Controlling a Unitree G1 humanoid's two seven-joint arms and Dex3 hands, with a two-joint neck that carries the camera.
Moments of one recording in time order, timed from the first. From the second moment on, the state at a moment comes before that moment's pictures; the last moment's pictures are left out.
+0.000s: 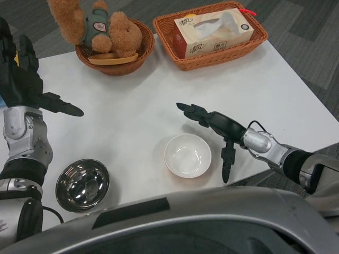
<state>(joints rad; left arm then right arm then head) -0.57 0.17 0.01 0.84 -0.49 -0.69 -0.15 -0.21 -0.73 0.78 0.67 0.38 -0.83 0.07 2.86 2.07</state>
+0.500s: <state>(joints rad) -0.60 0.18 0.00 0.87 -0.49 -0.66 -0.15 -0.23 -0.73 0.85 0.67 0.31 -0.83 0.09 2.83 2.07</state>
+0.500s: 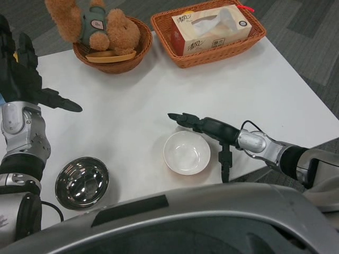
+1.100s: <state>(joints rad) -0.63 0.20 -0.01 0.92 -0.49 -0.65 -0.16 -0.23 -0.67 0.81 0.67 0.20 -0.83 0.10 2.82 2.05</state>
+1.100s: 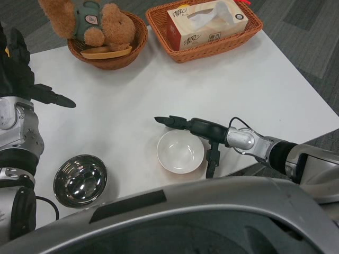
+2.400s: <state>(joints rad) -0.61 0.21 -0.02 0.92 -0.52 -0.65 -0.16 -0.25 -0.62 0.81 0.75 0.27 -0.92 0.07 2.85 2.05</state>
